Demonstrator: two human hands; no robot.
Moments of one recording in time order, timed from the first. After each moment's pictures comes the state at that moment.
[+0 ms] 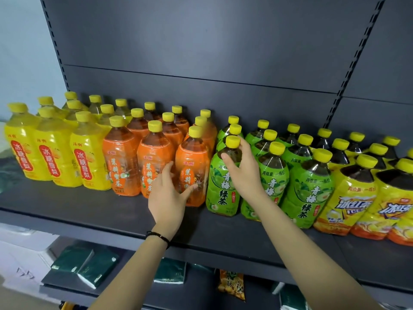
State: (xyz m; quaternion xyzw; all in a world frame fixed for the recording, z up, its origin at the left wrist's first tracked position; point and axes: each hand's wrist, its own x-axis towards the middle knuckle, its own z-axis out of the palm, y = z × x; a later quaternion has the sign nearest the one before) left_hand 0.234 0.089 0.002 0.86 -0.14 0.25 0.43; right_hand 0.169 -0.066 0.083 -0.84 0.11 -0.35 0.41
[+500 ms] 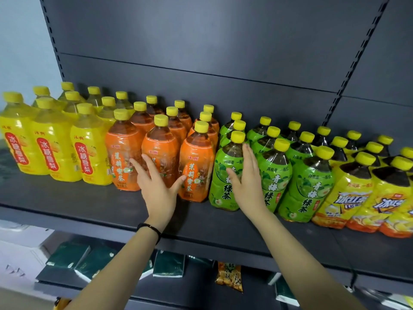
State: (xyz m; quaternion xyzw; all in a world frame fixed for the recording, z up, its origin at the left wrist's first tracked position) left_hand 0.261 0.108 -0.011 0.83 -0.11 0.24 0.49; right_hand 0.155 -0.052 0.051 -0.88 0.14 -0.35 0.30
